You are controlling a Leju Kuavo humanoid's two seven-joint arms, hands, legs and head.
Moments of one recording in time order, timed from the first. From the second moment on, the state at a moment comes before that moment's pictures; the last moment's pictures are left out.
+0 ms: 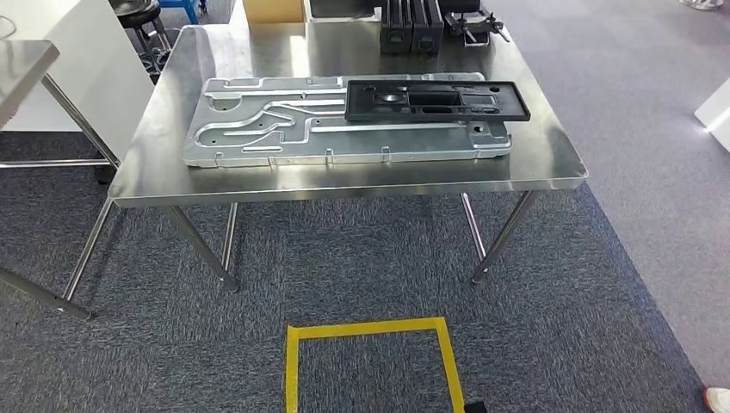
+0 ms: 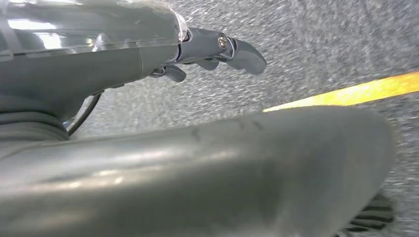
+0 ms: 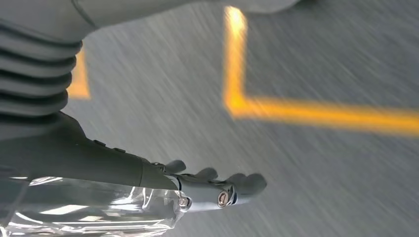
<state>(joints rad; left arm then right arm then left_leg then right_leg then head) -0.10 -0.22 1.04 -0.20 -1.32 0.24 -0.05 -0.05 0.13 -0.53 -0.34 0.68 -0.44 -0.10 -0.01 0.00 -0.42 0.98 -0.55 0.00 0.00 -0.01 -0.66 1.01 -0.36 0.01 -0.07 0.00</state>
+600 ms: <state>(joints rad) -0.10 -0.21 1.05 -0.20 -1.32 0.26 -0.04 -0.07 0.13 -0.38 -0.21 0.96 -0.32 0.19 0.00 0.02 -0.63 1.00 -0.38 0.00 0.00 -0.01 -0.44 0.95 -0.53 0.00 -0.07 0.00</state>
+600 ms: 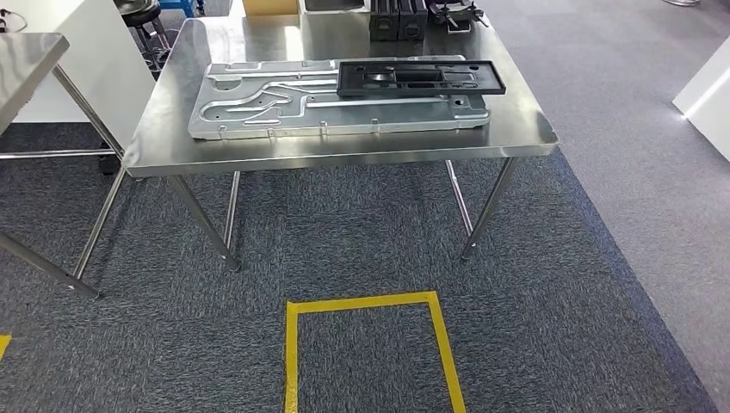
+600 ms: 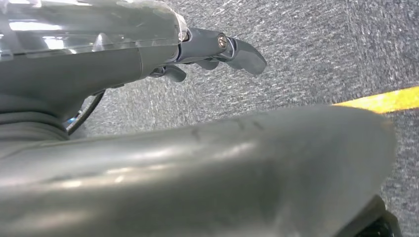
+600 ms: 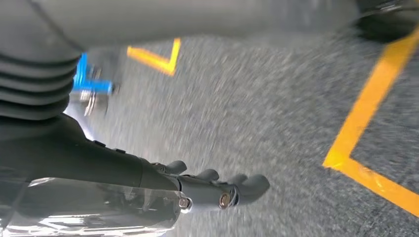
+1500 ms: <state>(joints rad) -0.08 -0.16 0.93 -0.23 -1.31 0.24 0.05 -0.05 0.16 -0.41 -0.20 0.75 -0.13 -0.16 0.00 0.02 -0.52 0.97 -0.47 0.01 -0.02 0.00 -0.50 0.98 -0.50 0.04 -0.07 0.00</state>
